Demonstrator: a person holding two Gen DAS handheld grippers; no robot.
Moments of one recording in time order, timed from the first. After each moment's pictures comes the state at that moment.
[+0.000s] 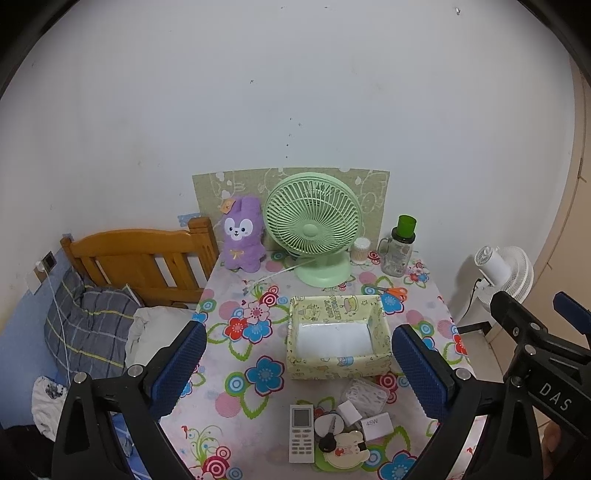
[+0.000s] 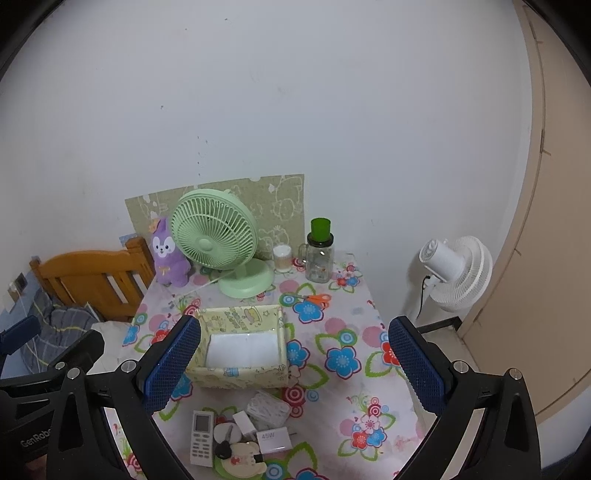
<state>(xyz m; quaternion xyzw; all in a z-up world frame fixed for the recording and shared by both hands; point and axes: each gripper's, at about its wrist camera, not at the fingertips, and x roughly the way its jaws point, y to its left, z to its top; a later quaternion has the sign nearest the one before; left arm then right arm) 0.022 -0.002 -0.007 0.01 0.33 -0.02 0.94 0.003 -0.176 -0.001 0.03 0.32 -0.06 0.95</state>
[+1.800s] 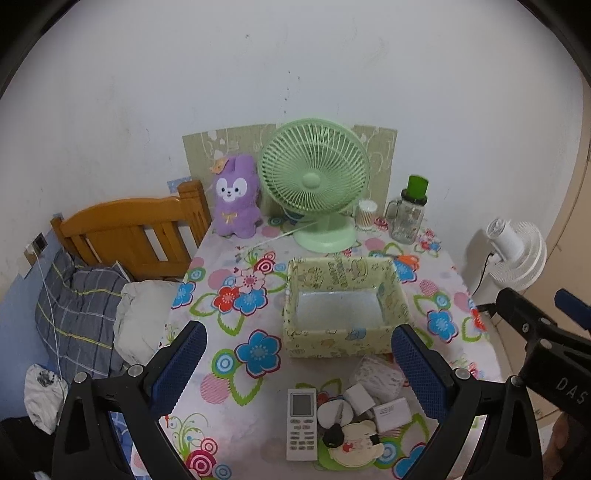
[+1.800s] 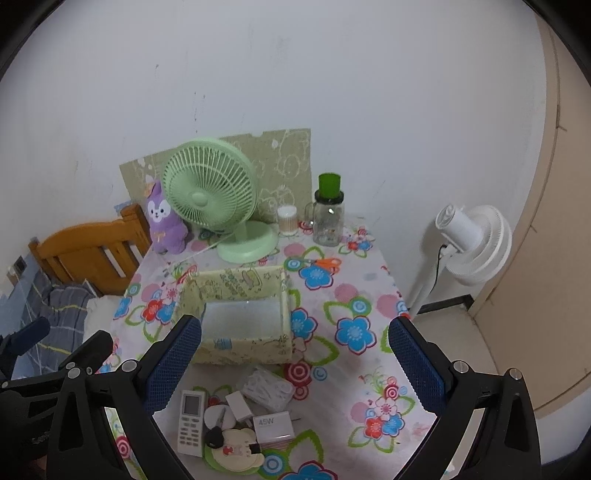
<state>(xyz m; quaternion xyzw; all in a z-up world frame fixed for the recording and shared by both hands) 0.047 -0.006 -0.092 0.02 0.37 -0.01 0.93 0.029 -0.178 -0.085 0.04 0.37 -0.04 0.93</state>
